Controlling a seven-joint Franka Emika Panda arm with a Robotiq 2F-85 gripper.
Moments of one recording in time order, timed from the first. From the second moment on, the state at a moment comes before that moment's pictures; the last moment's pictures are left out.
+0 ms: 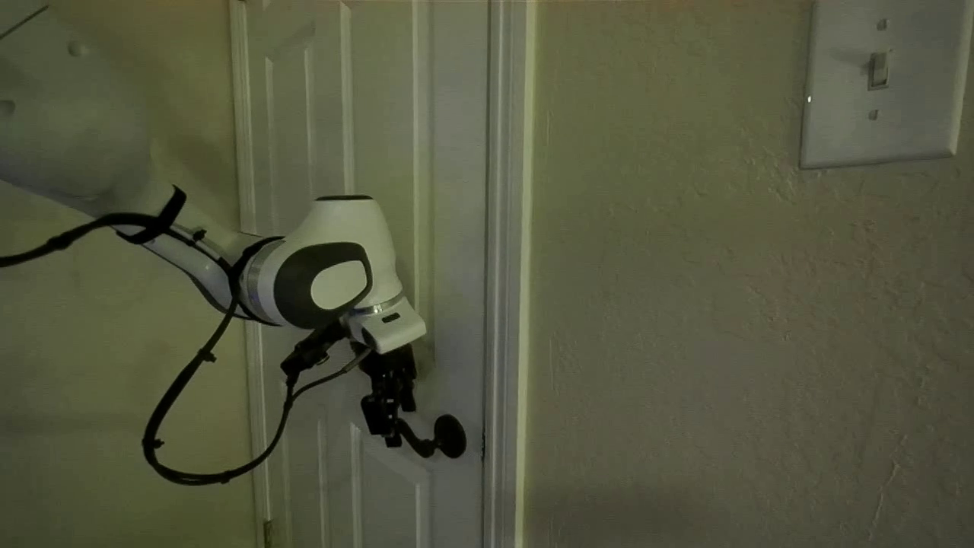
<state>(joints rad) 0.19 0.80 -0.06 -1.40 0.06 2.52 1.15</state>
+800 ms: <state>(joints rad) 0.18 0.87 -0.04 -1.32 0.09 2.49 1.14</state>
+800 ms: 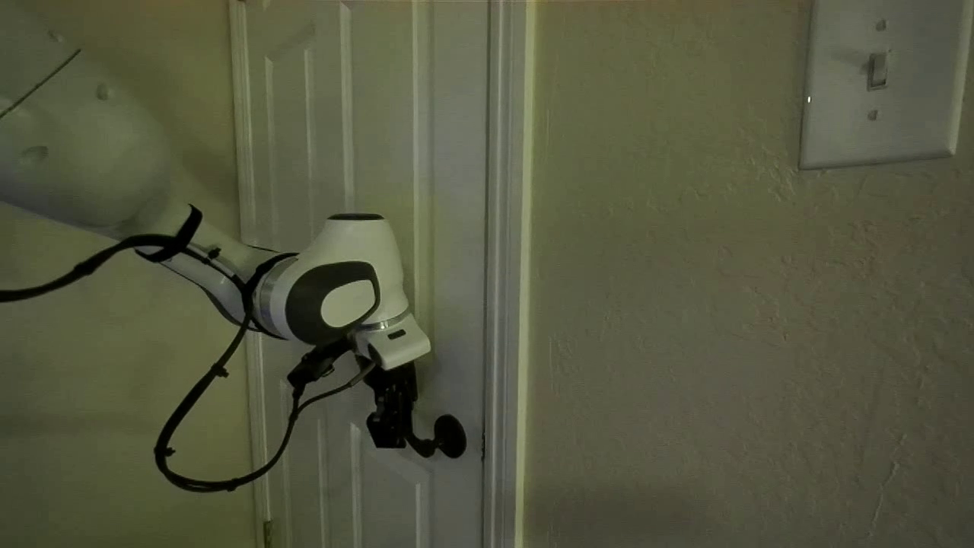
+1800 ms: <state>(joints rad) 0.18 0.92 -0.04 -1.34 0.13 2.63 1.13</state>
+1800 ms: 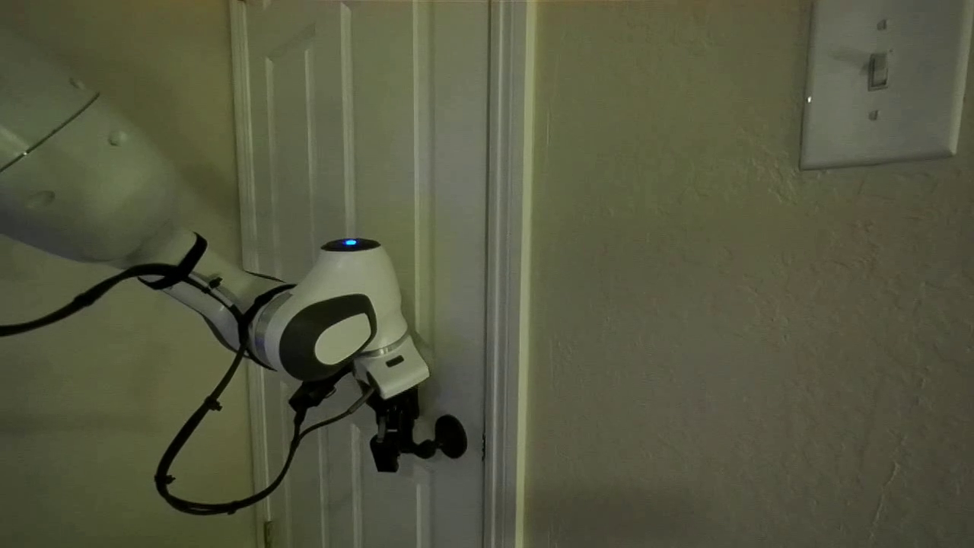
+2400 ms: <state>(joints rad) 0.17 0.94 -0.04 -1.40 0.14 2.70 1.12</state>
